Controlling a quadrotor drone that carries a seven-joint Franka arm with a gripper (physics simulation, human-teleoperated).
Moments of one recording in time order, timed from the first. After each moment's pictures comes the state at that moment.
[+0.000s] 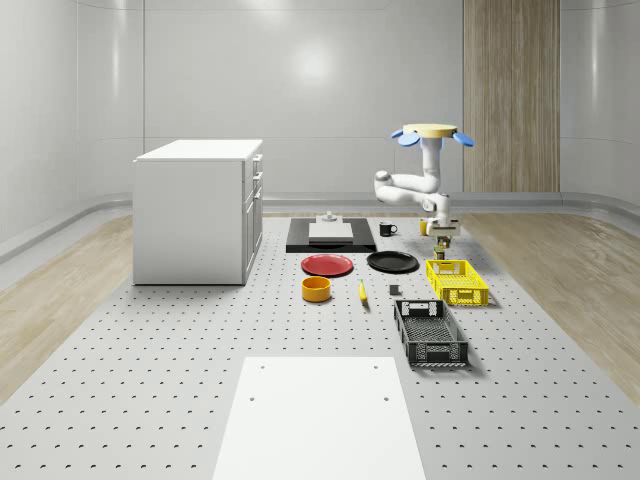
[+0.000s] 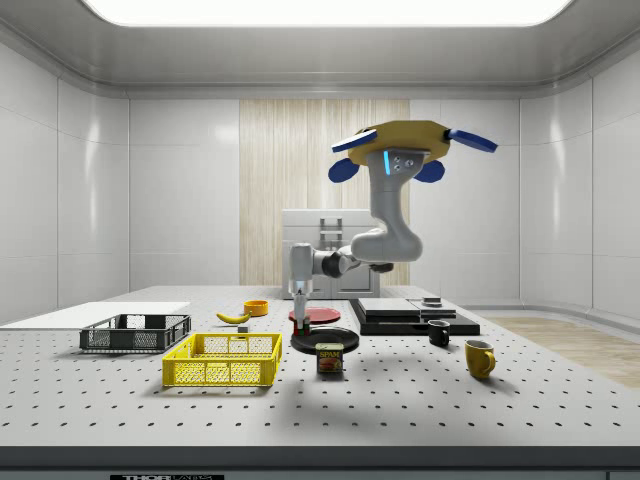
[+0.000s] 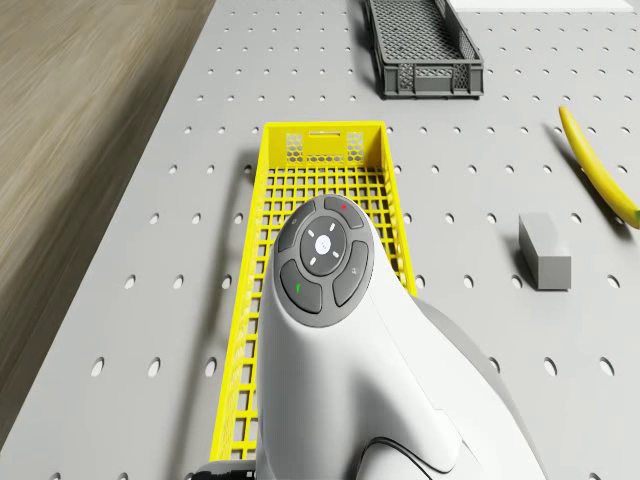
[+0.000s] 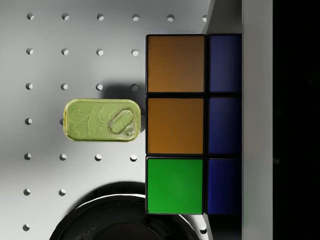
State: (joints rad) arm -1.17 -1.55 1.32 -2.86 -1.81 1.62 1.67
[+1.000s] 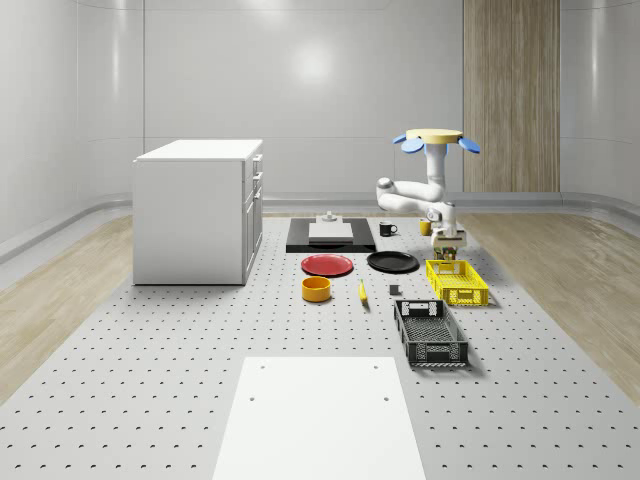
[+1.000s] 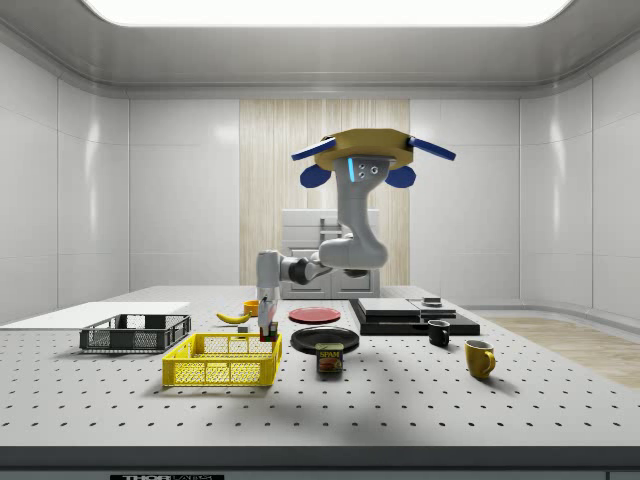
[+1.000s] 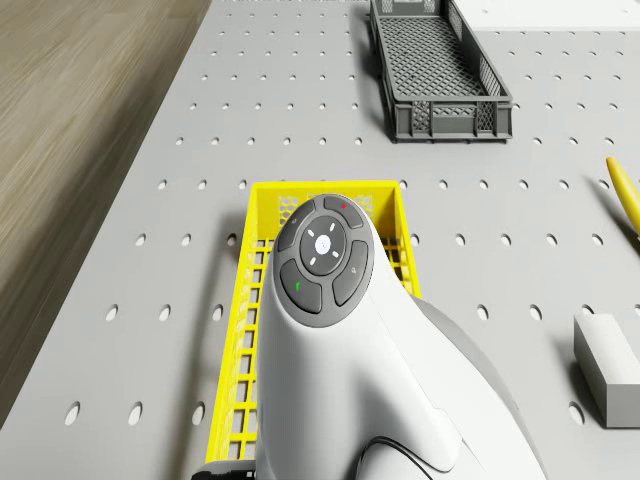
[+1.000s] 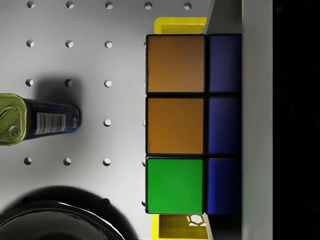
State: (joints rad) arm -1.18 -1.55 1.32 -2.86 -1.81 1.62 1.67
